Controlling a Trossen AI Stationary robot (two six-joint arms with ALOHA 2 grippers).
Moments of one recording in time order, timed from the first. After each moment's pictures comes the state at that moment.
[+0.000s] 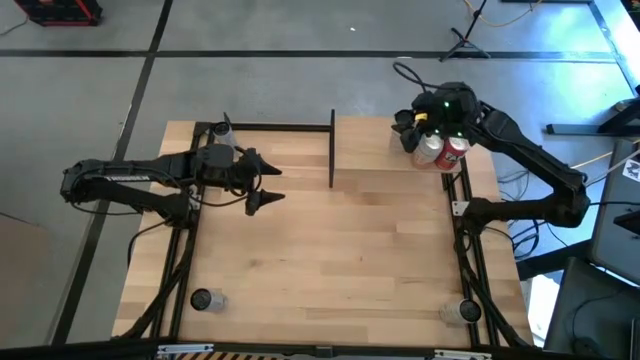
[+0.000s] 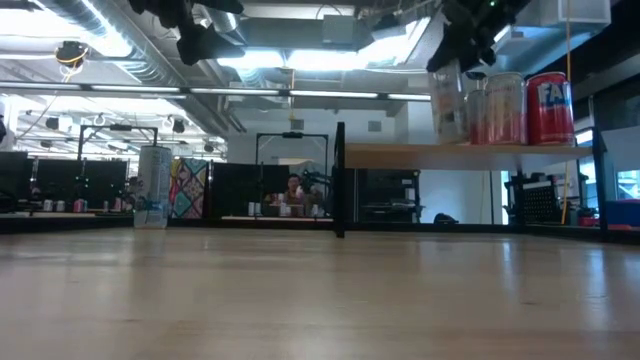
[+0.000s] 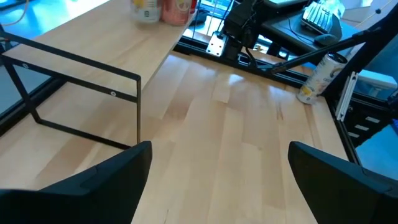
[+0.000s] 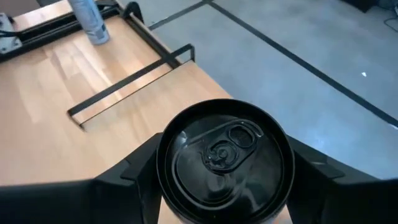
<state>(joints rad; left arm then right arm) 0.13 0.94 0.83 -0.30 0.01 -0.26 -0.65 1.12 1.25 -0.74 -0.02 0.00</state>
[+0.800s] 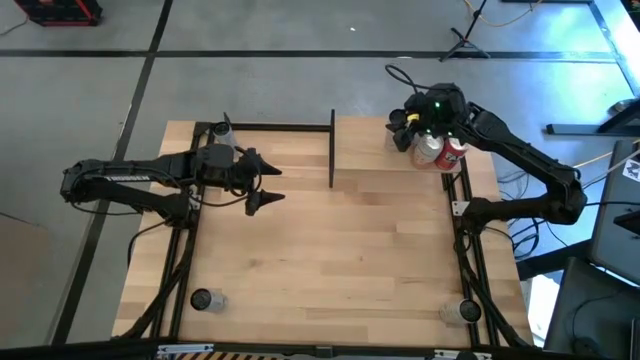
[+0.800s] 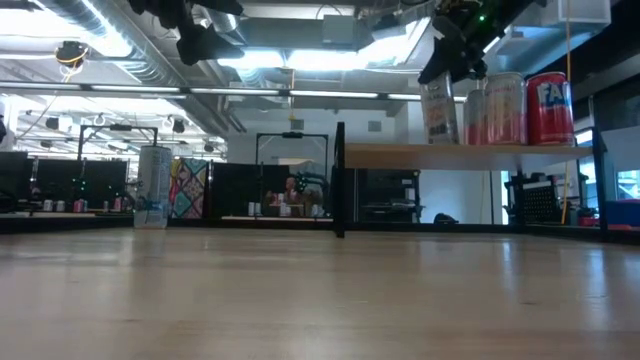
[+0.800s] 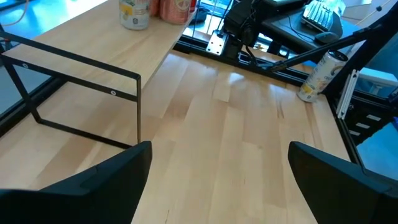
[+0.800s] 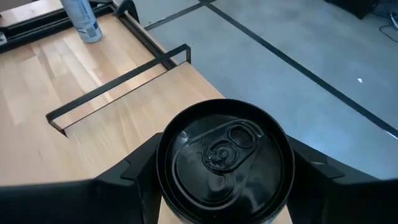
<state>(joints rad) 0.13 0.94 0.83 -0.30 0.01 -0.25 -0.66 1.16 1.20 -0.64 0.00 -0.03</state>
